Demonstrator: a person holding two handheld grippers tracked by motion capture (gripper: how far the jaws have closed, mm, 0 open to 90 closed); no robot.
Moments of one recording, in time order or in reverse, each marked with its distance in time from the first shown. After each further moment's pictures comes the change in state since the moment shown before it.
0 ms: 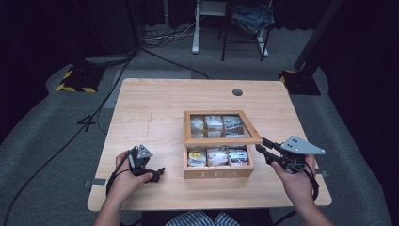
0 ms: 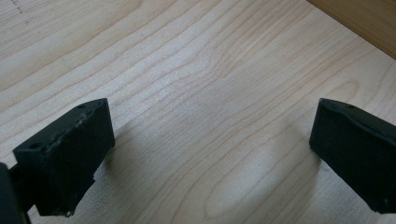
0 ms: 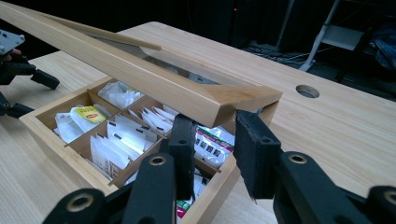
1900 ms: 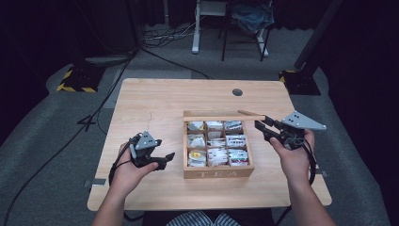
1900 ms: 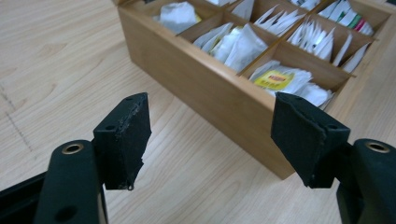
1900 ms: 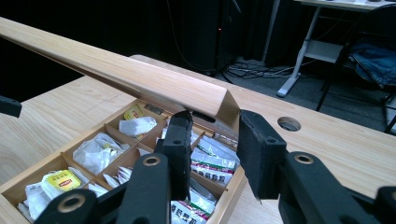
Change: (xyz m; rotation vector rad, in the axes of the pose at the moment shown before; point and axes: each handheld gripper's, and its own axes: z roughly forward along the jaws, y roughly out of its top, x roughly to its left) left arm -0.032 0.066 -0.057 -0.206 -0.118 0.060; right arm -0.021 0.050 0.019 -0.063 -0.048 0.050
